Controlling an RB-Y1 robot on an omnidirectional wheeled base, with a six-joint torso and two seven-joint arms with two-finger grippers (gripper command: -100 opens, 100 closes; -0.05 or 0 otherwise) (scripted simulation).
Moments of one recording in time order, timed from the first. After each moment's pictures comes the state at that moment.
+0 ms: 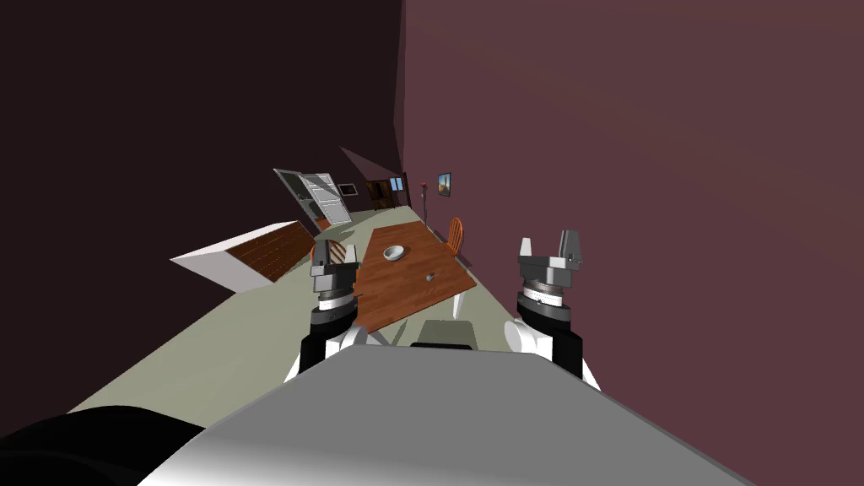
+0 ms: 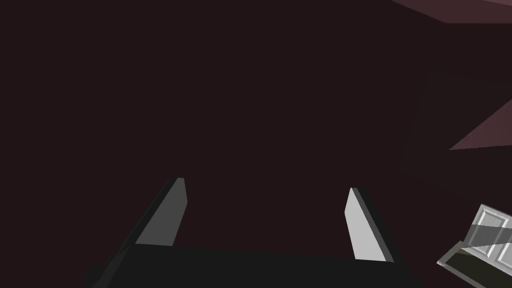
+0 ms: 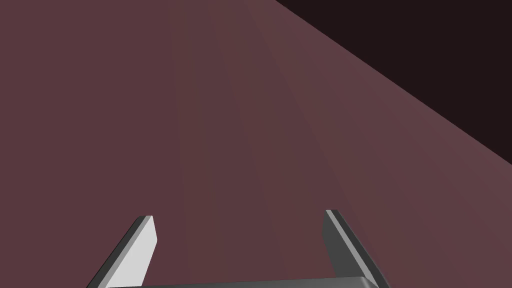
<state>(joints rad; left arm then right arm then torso) 0.55 0.05 0.03 -2.33 0.06 -0.62 -0.07 0.45 0.03 0.02 -2.27 -0.11 -0.62 0.01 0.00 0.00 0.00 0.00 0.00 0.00</state>
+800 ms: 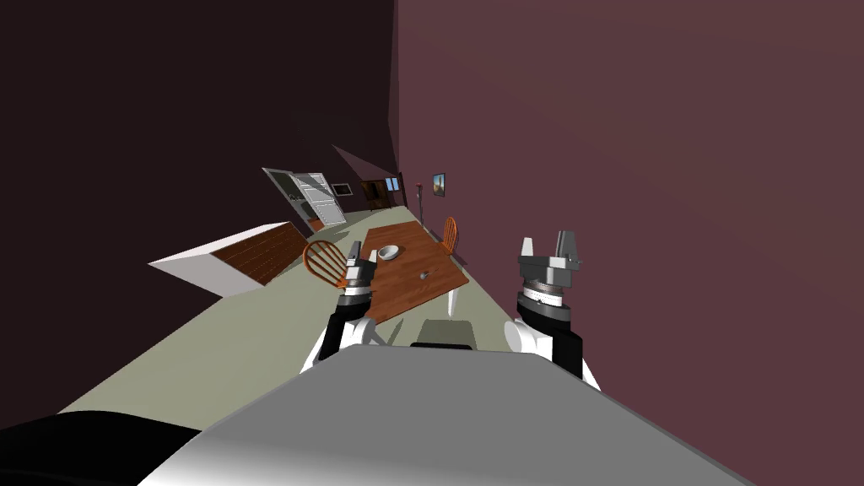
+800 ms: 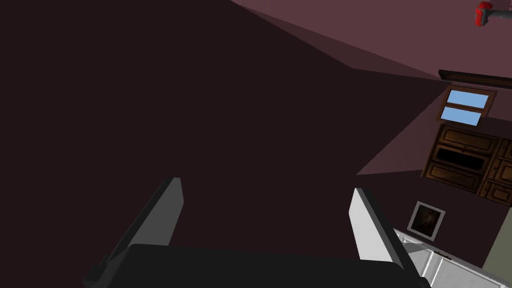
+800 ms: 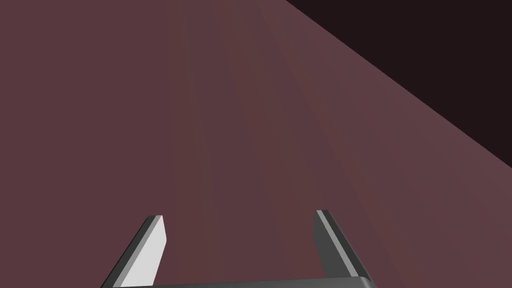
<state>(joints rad) 0.43 0.13 0.00 -2.18 0.11 -0.45 -0.02 0.45 0.03 0.02 -2.27 -0.11 -0.62 0.01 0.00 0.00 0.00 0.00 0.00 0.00</state>
